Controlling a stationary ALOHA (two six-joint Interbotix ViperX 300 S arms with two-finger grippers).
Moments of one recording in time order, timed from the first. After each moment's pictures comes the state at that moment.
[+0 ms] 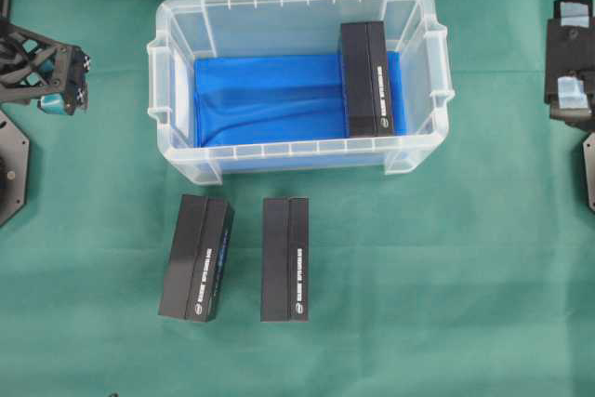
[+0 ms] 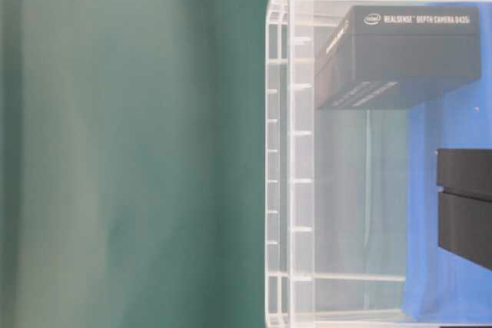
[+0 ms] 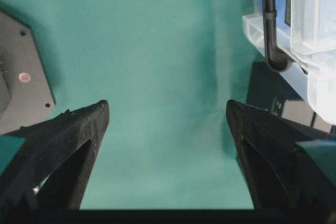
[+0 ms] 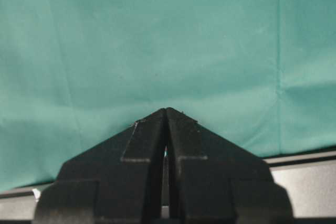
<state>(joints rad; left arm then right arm) 0.20 -0.61 0.59 0.04 1.37 -1.28 0.00 -0.65 0.55 -0.06 1.41 0.26</state>
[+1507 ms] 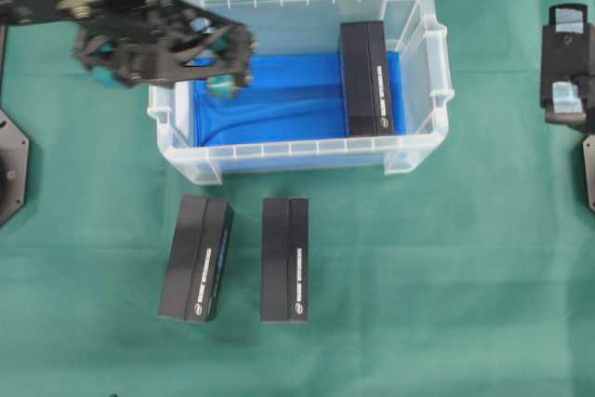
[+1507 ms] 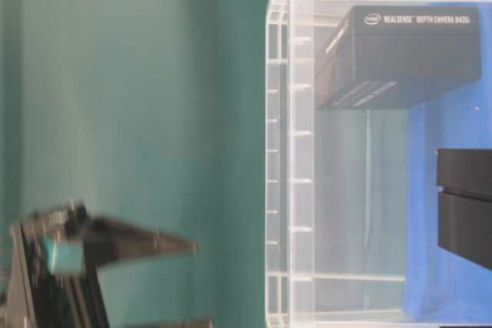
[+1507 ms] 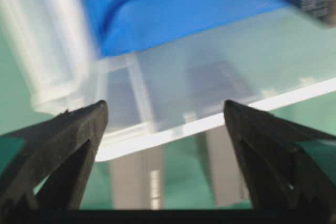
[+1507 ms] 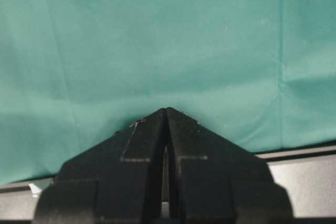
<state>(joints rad) 0.15 -0.08 0.06 0.03 1.31 -1.26 0.00 -0.65 0.58 -0.06 1.41 0.26</state>
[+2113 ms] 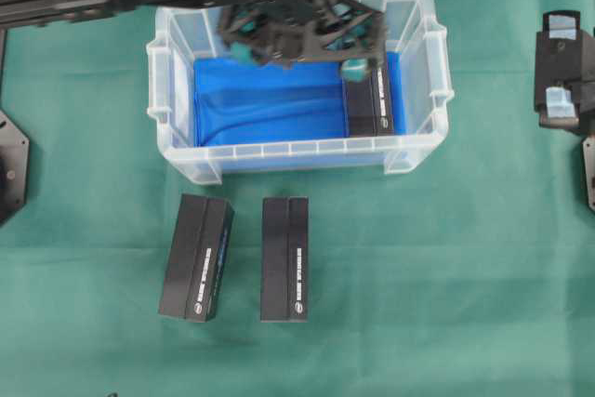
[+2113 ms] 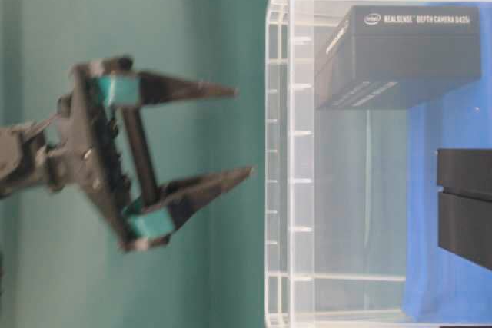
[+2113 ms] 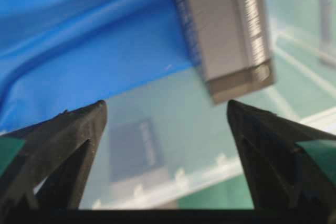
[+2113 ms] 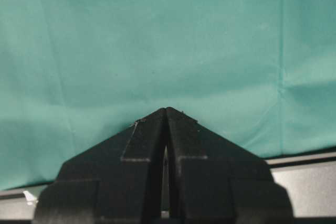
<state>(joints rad) 0.18 0.31 -0.33 0.03 1.30 -1.18 0.00 -0.65 0.61 -0.07 1.37 0.26</state>
